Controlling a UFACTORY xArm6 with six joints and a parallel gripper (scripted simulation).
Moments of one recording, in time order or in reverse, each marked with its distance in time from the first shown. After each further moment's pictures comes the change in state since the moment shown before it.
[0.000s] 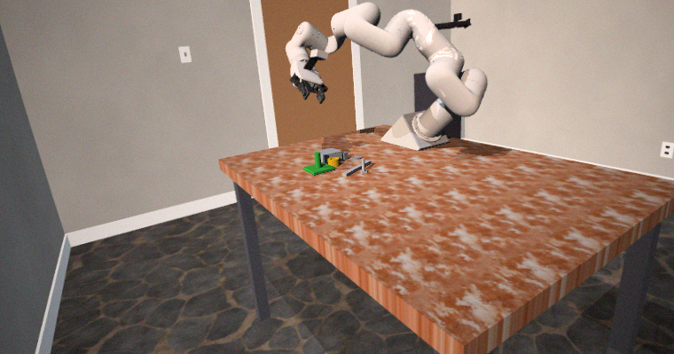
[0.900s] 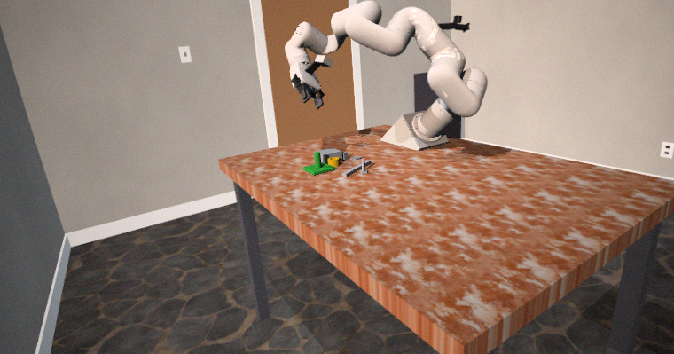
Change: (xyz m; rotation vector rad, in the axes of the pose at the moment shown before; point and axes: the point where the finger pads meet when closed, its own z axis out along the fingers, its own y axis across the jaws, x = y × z) arm -0.009 0.004 0.015 0.034 -0.064 -0.223
